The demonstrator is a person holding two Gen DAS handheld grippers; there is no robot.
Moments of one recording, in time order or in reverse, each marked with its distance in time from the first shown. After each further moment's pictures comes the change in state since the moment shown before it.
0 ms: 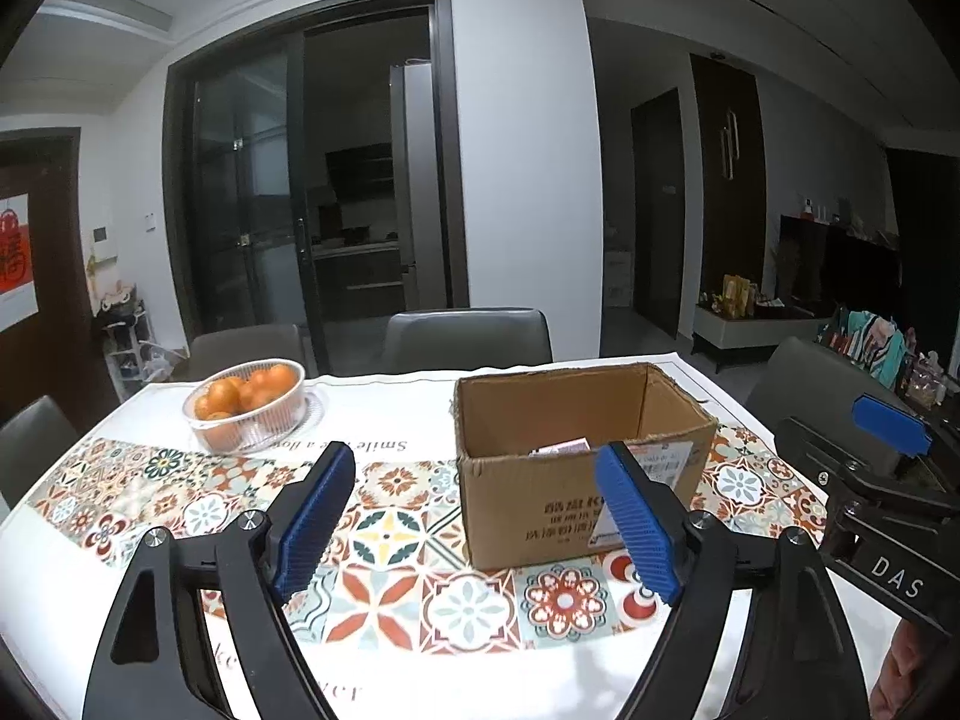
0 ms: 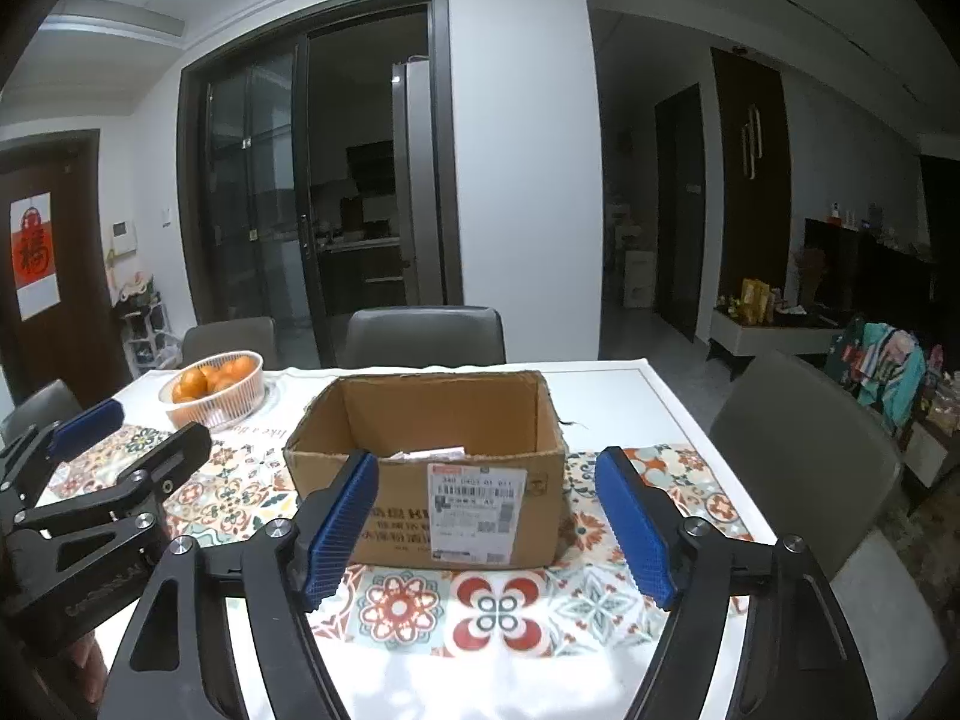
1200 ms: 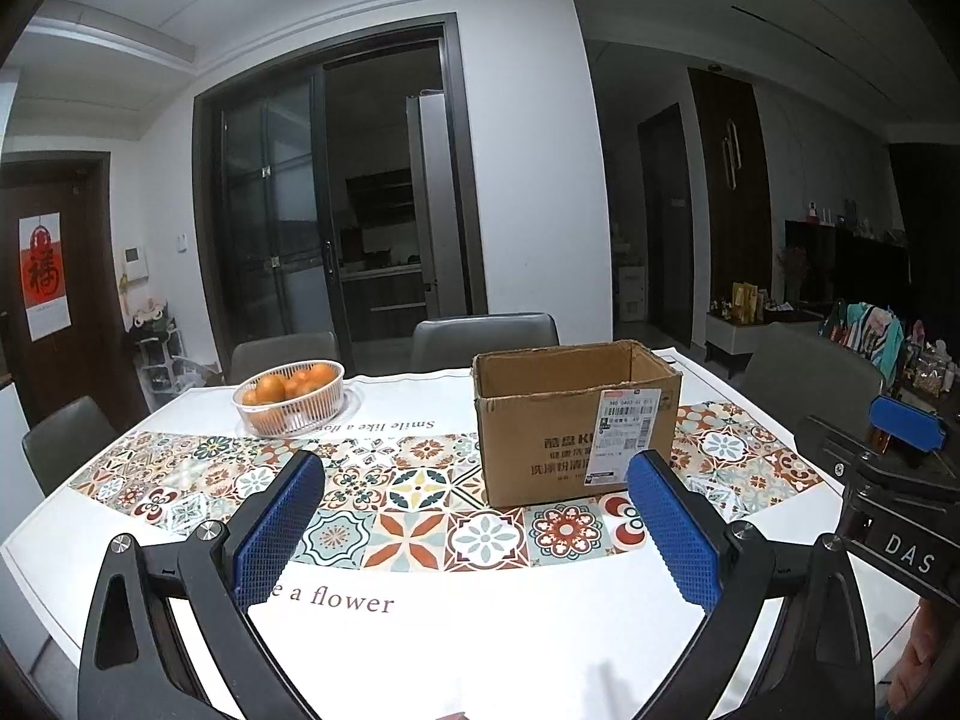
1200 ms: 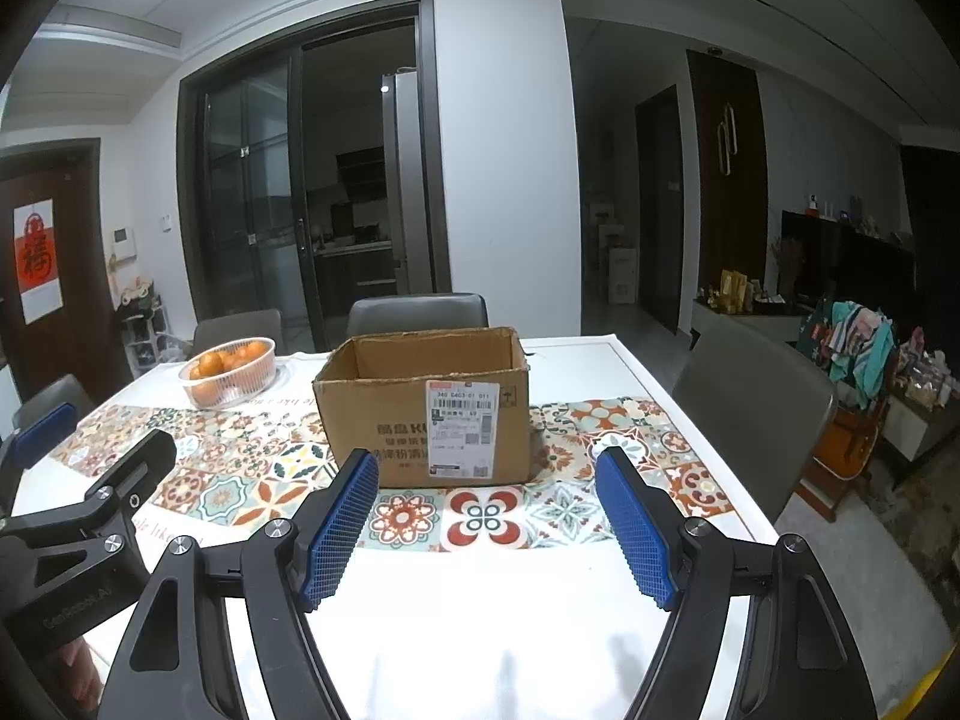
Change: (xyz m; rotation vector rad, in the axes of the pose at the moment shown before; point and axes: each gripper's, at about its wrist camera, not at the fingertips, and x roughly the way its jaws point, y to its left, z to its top) left arm -0.100 -0.006 -0.050 0.027 -0.063 0.054; right arm -0.090 -0.009 -0.057 0.020 -0.013 -0.018
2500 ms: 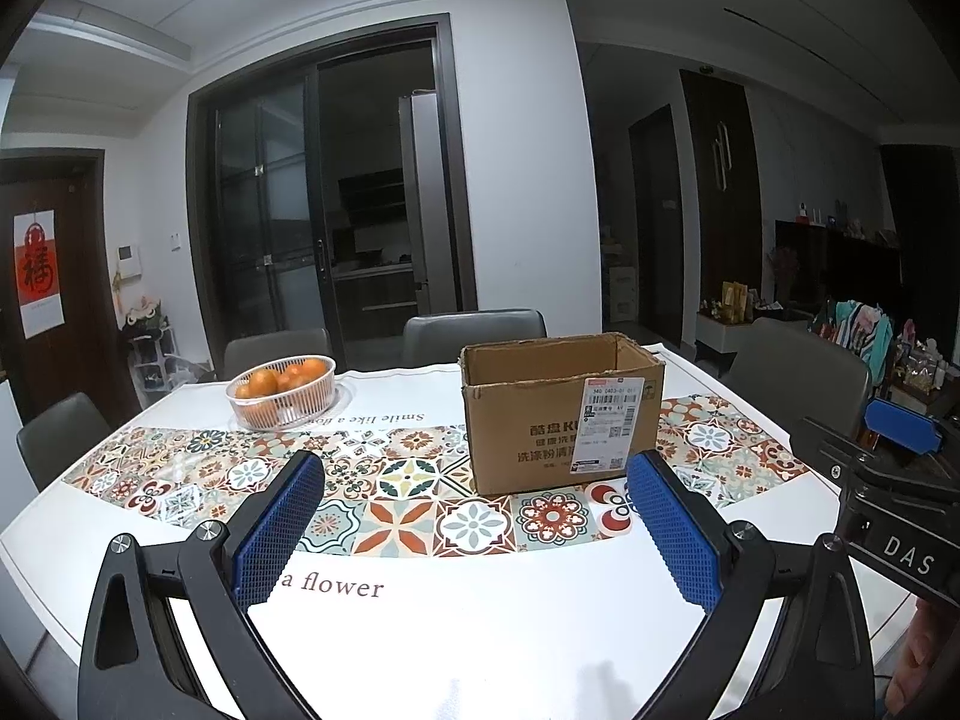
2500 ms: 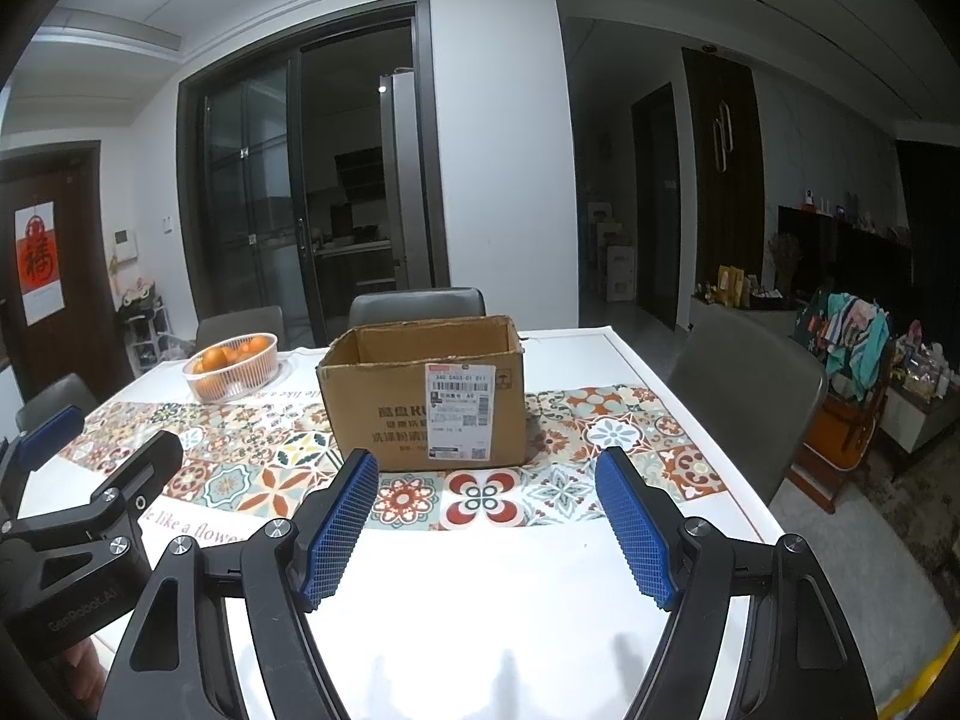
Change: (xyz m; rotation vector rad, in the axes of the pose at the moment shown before) left arm -0.009 -0.002 -0.003 -0.003 0.002 -0.024; right arm -0.017 -0.003 -0.011 0.005 0.007 0.000
